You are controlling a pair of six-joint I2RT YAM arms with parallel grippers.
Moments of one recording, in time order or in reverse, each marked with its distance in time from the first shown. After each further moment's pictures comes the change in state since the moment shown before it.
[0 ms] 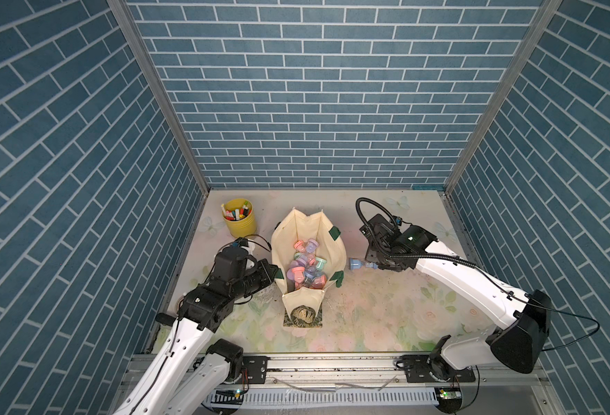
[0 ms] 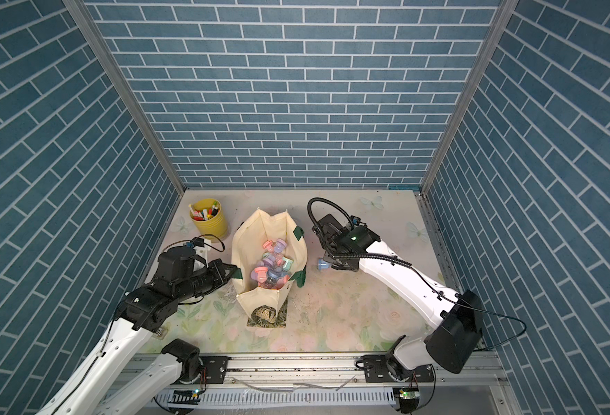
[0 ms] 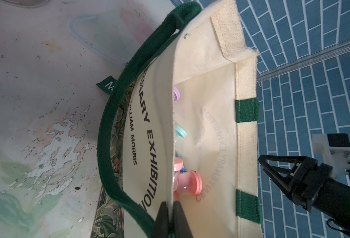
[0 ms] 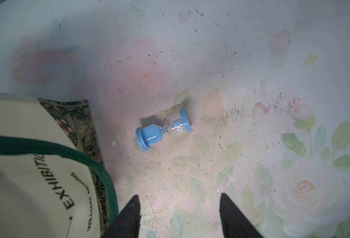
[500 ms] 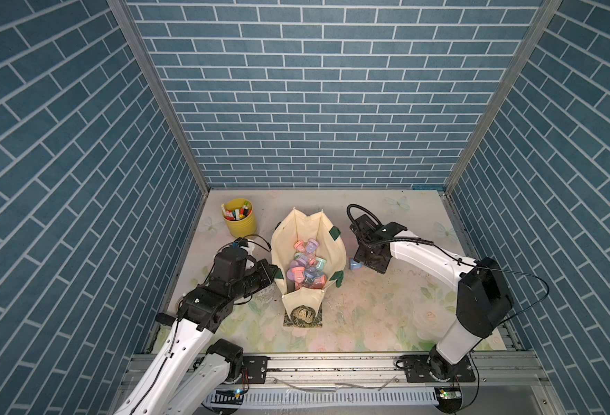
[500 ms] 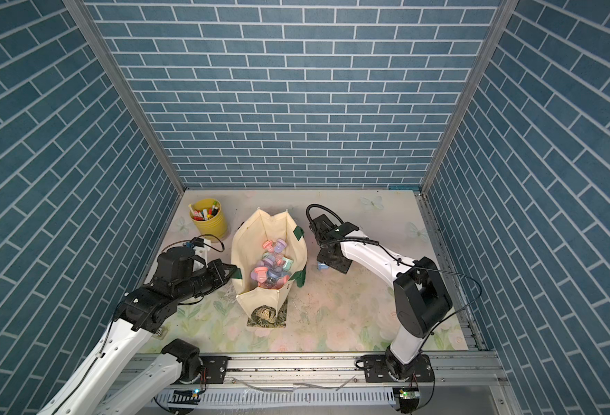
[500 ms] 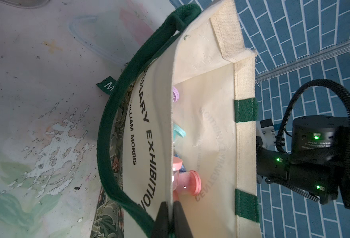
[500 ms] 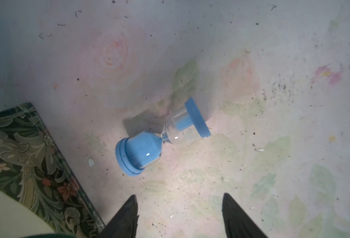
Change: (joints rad) left arm 0.001 -0.006 0.000 -0.001 0.002 0.000; right arm -0.079 0.270 -0.021 0.148 -0.166 0.063
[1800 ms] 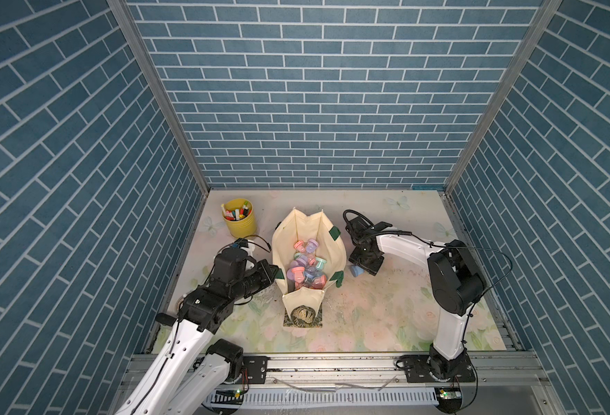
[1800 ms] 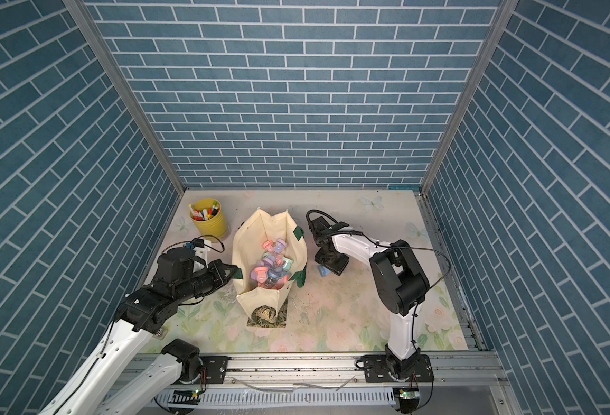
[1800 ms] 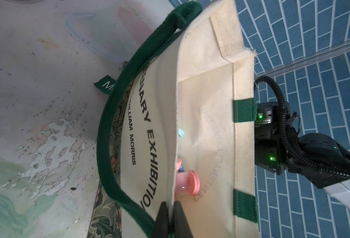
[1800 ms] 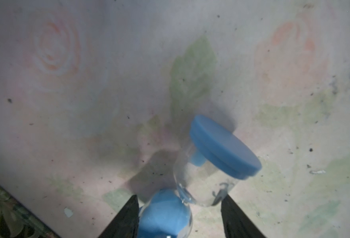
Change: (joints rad) left arm 0.001 -0.006 -0.018 0.020 0.011 -0.014; right arm -0.055 0.204 0.027 0.077 -0.097 0.077
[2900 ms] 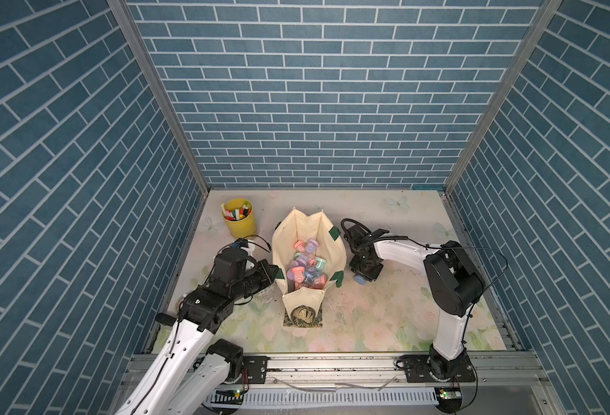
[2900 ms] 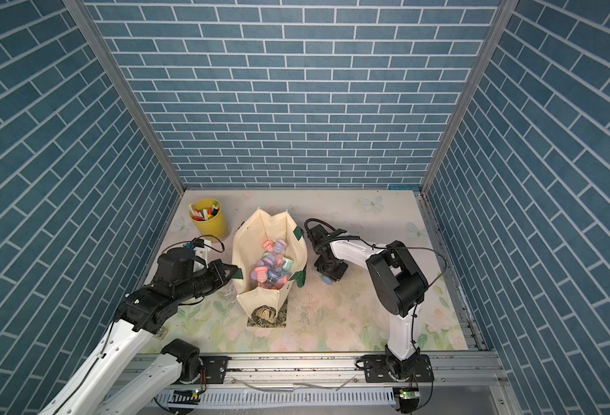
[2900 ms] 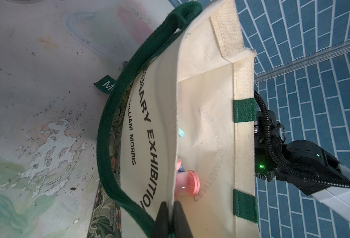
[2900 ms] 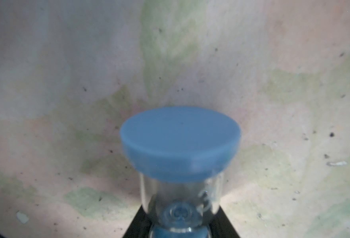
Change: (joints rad) left arm 0.000 0.000 0.000 0.001 0.000 0.000; right arm 0.036 0.000 -0.075 0.036 -0.022 0.022
